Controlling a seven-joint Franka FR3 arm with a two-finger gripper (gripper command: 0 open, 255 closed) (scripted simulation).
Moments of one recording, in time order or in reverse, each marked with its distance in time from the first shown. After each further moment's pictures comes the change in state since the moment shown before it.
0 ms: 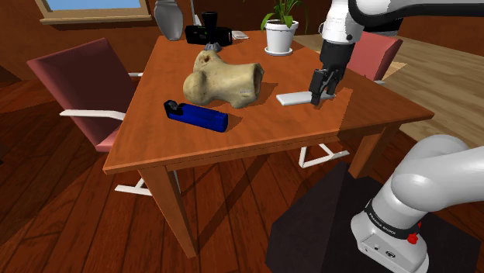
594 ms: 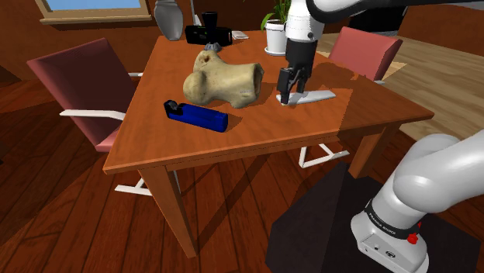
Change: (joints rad) arm 0.050 0.230 0.103 0.167 0.040 0.062 0.046
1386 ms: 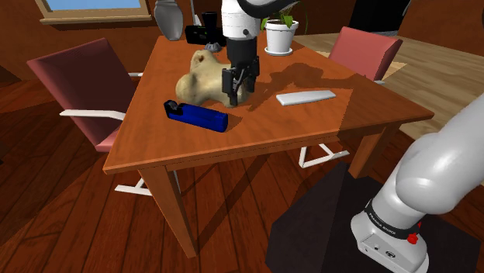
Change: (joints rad) arm 0.063 0.390 0.170 0.380 -0.037 -0.002 0.102
